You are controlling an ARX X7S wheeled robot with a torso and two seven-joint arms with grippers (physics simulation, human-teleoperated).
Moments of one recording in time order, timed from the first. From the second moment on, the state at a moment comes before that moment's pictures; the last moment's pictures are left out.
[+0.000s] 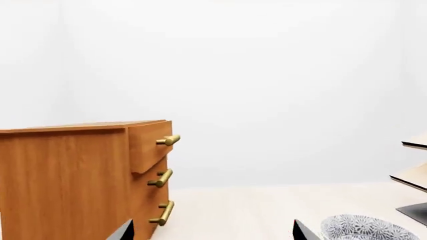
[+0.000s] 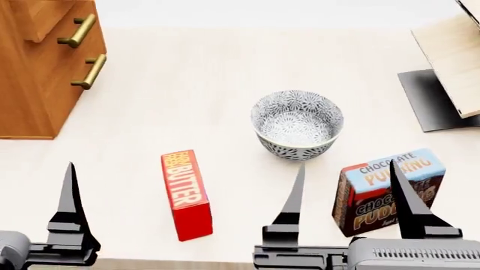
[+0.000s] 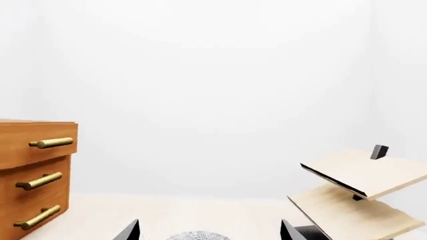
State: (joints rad) left arm -0.10 -0.11 0.07 0.70 -0.05 -0.48 -0.12; right arm 0.11 0.12 -0.04 -0.72 0.07 0.48 0.10
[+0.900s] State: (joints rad) left arm -0.11 -0.15 0.08 0.73 -0.10 -0.49 -0.17; right arm 0.13 0.15 -0.07 -0.71 0.10 0.45 0.14
